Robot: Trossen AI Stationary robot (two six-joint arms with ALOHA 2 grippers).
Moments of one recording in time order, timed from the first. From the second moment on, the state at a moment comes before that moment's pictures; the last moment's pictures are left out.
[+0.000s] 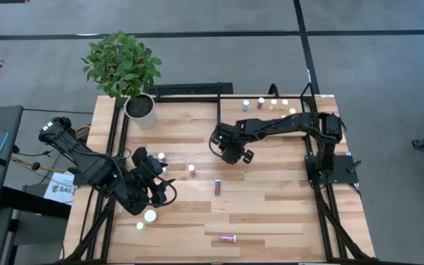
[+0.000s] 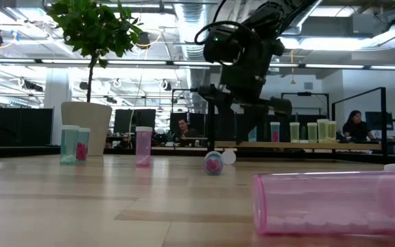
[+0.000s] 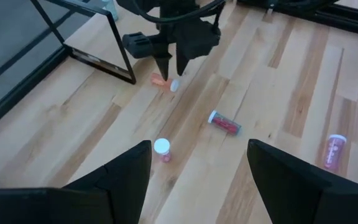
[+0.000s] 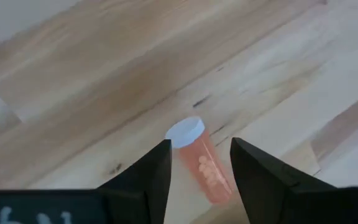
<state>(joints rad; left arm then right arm) -0.65 1.34 1.40 -1.16 -0.77 -0.97 -0.19 1.89 1.29 -0.59 -0.10 -1.25</state>
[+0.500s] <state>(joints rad) -0.65 1.34 1.40 -1.15 -0.76 -0.98 -0.21 1.96 1.29 -0.52 -0.09 -1.36</state>
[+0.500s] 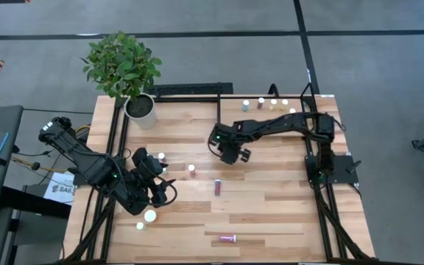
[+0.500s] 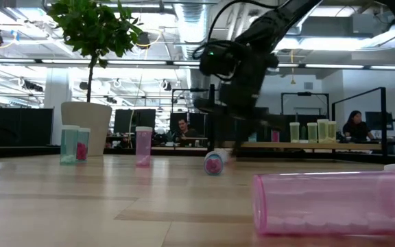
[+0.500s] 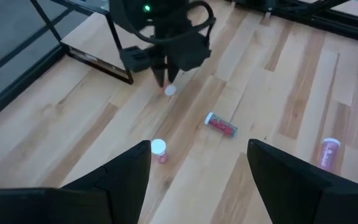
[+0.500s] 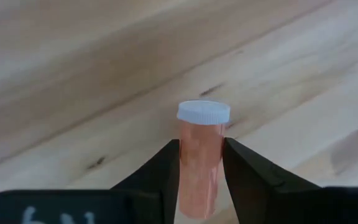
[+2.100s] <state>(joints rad) -0.58 1.34 1.40 -0.91 -0.81 -0.37 -0.06 1.43 1.29 -0.10 -0.08 -0.08</state>
